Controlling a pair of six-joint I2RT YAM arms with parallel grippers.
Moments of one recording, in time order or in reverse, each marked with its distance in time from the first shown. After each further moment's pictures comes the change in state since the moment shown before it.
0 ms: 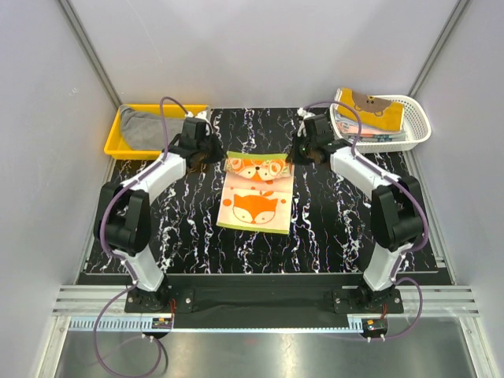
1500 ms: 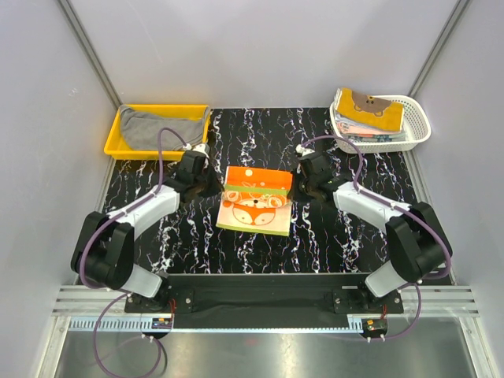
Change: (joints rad) left arm -0.082 -0.282 -0.419 0.029 -0.056 -0.041; right arm 0.154 -0.278 -0.447 0.082 0.103 0.101
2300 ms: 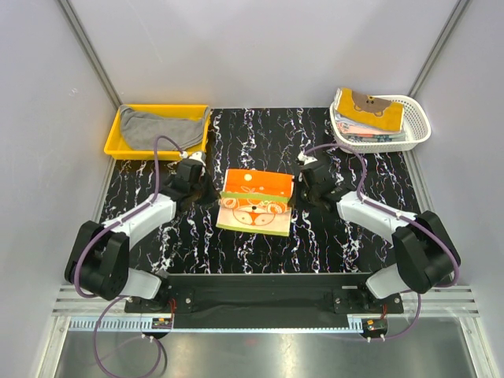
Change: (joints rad) left arm -0.001 -0.086 -0.085 0.001 -0.019 -0.004; right arm 0.031 -0.085 -0.094 0.027 0.002 0.036
